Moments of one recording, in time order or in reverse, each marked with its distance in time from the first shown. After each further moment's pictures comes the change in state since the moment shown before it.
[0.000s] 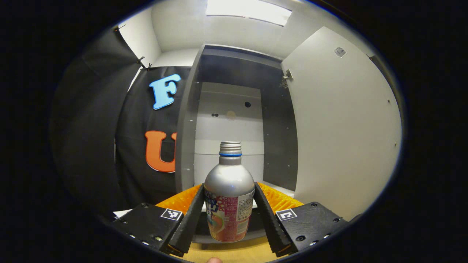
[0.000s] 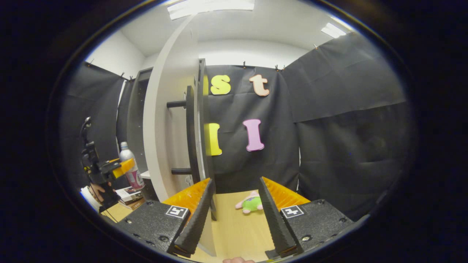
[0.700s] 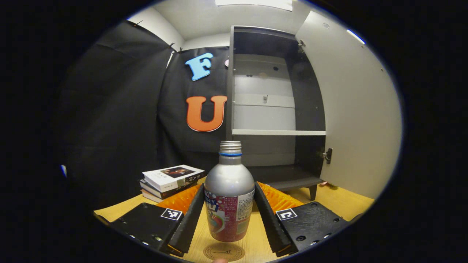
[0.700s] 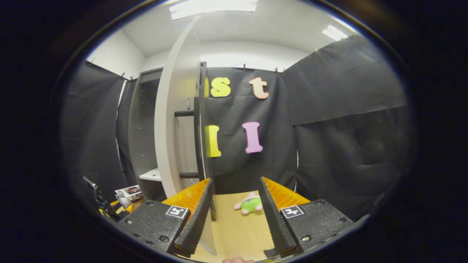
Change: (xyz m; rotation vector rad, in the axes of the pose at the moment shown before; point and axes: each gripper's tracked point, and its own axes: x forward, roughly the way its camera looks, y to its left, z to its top) left arm -0.111 0.057 -0.191 -0.017 0.205 0.254; right arm -0.015 0.000 0.010 -0.011 -0.003 -0.022
